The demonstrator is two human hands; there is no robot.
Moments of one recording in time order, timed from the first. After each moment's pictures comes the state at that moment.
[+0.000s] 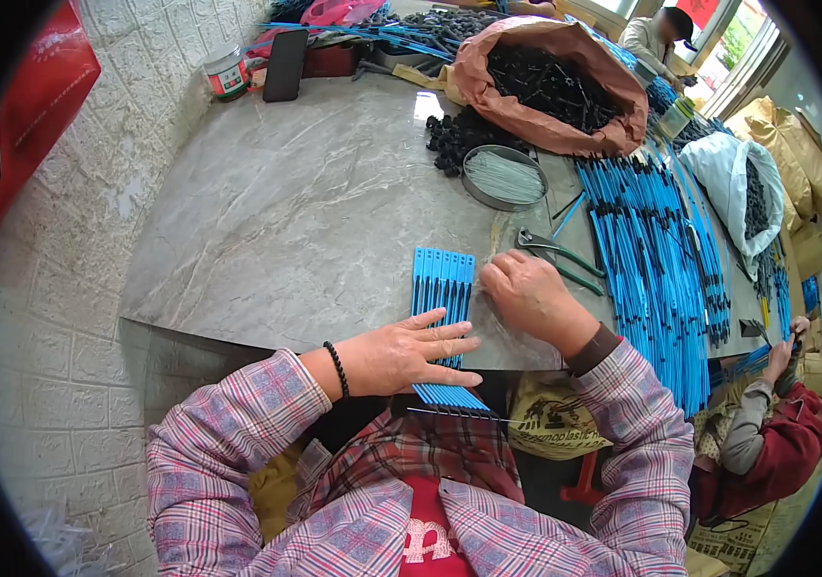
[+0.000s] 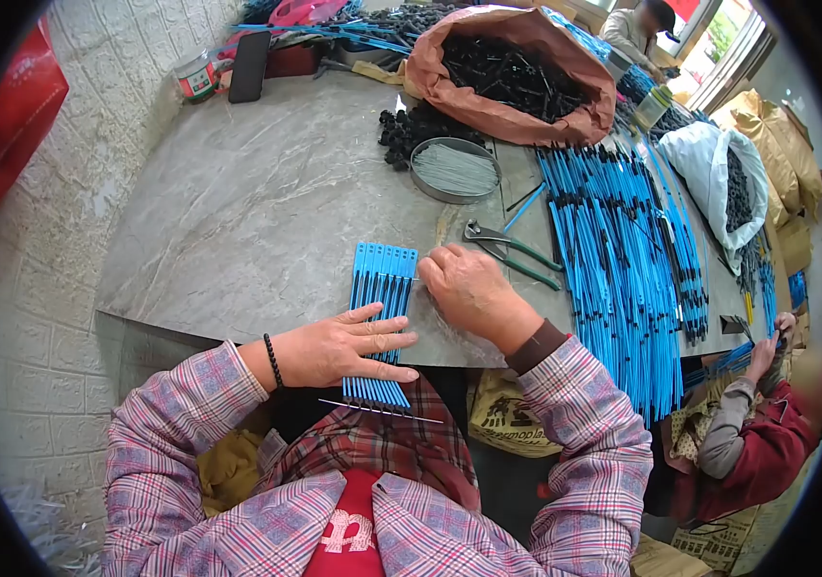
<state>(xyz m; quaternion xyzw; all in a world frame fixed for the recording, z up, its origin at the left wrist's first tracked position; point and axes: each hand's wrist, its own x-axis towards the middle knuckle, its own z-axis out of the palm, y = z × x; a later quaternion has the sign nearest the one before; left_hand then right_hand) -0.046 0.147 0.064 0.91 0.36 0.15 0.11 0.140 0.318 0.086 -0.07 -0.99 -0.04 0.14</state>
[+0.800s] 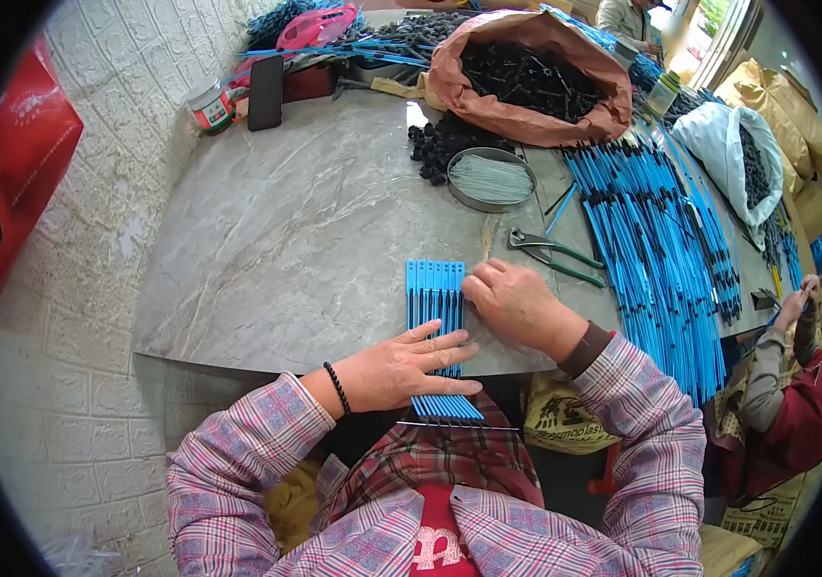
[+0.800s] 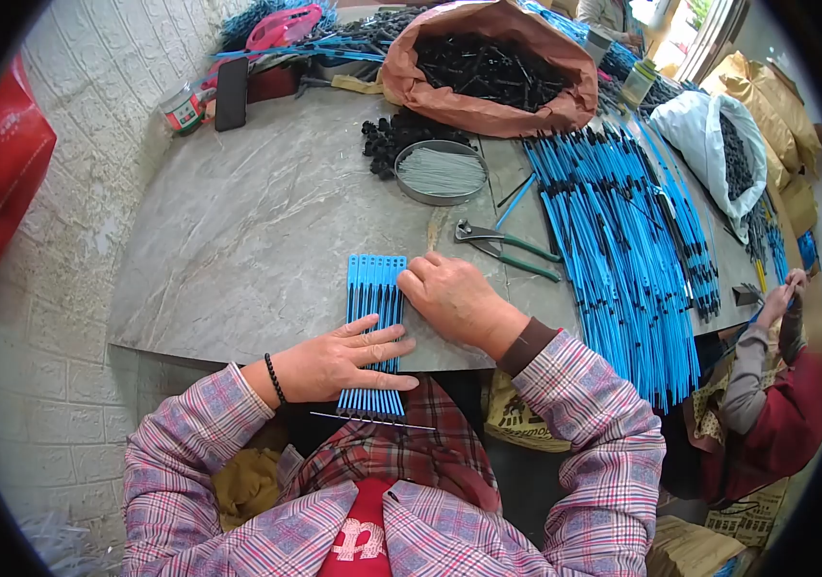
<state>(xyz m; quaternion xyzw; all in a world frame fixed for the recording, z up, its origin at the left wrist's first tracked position) -0.045 0.147 0.072 0.91 0.37 0.14 0.13 0.136 0.311 0.080 -0.06 -0.99 -0.03 0.16</state>
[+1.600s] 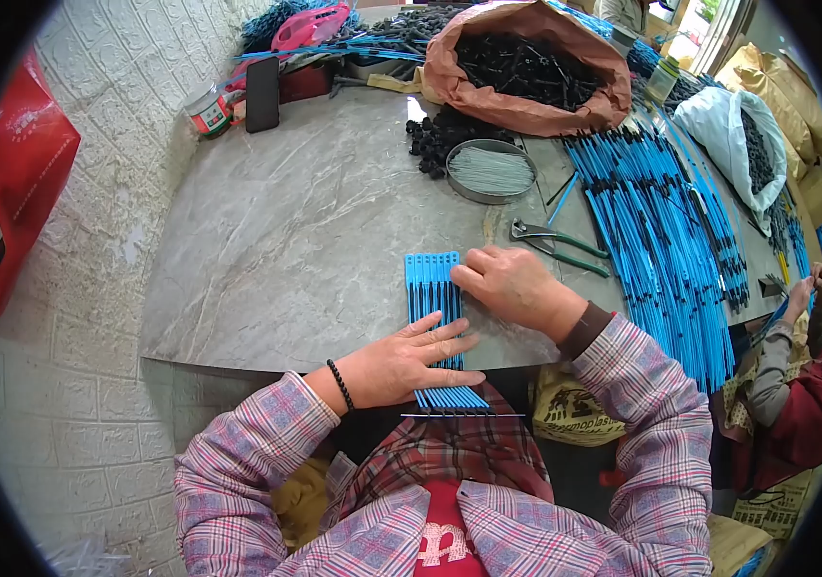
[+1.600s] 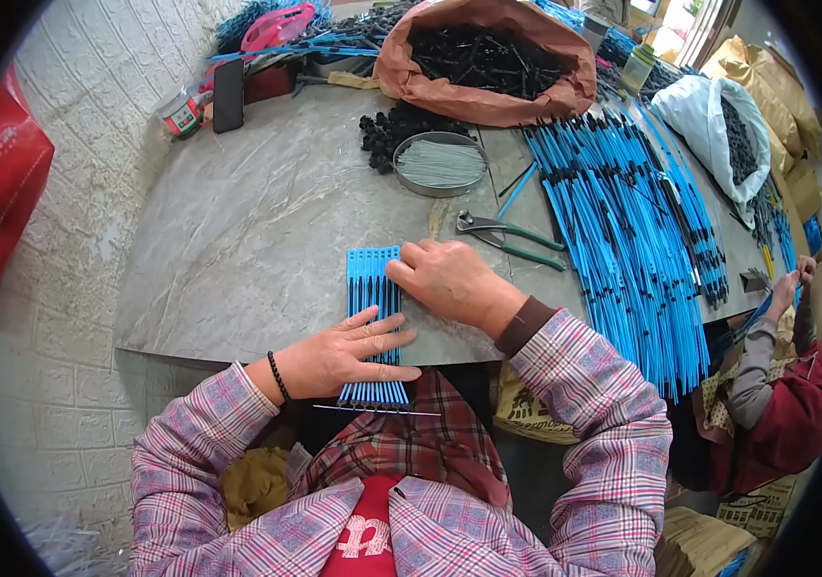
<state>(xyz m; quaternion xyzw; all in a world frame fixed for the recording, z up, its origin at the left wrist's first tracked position) -0.045 0.148 0.070 0.91 0.37 0.15 0.13 0.126 0.316 0.086 -0.03 -0.99 -0.04 0.16</state>
